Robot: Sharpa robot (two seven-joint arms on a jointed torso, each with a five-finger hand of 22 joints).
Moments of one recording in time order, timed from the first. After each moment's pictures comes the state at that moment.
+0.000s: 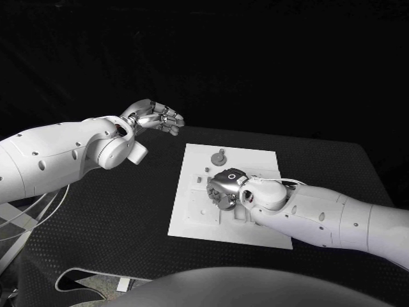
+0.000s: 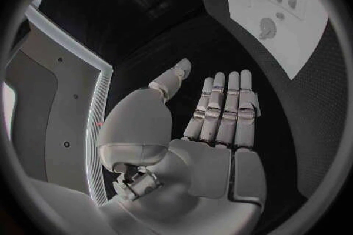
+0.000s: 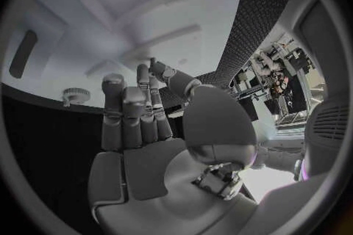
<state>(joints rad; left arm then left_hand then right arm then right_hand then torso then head) 1.26 -0.79 -0.13 1.29 -0.44 -0.18 0.19 1.07 -0.09 0.50 -0.28 0.05 0.81 0.20 0.24 0.50 1.05 0.17 0.09 0.15 0.80 0.18 0.39 0.48 0.06 0.88 0.08 0.07 0.78 0.97 -0.46 -0.17 1.23 -1.85 -0.27 -0.09 1.14 -0.05 0.74 -0.29 0.11 1.01 0.12 0.32 0.53 1.26 0.04 0.19 0.33 1.27 -0.07 1.30 0.85 0.19 1.16 -0.03 0.92 1.31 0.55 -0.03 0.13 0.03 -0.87</state>
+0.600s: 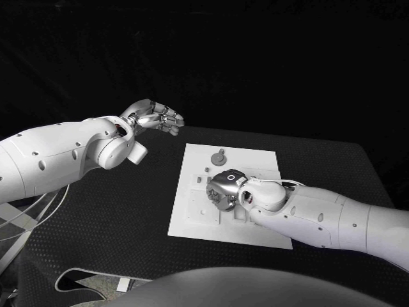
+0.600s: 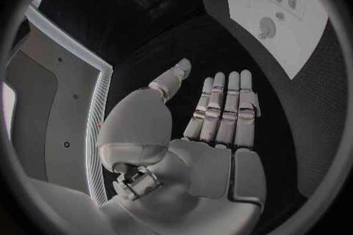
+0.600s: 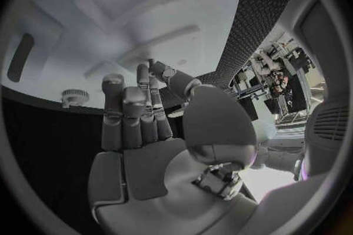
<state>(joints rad) 1.26 -0.79 -0.13 1.29 -0.44 -0.18 0.19 1.07 -0.09 0.50 -0.28 0.05 0.81 0.20 0.24 0.50 1.05 0.17 0.09 0.15 0.80 0.18 0.39 0.48 0.06 0.88 0.08 0.07 0.78 0.97 -0.46 -0.18 1.22 -1.85 -0.26 -0.09 1.14 -0.05 0.74 -0.29 0.11 1.01 0.12 0.32 0.53 1.26 0.04 0.19 0.33 1.27 -0.07 1.30 0.85 0.19 1.16 -0.03 0.92 1.31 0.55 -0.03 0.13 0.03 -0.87</state>
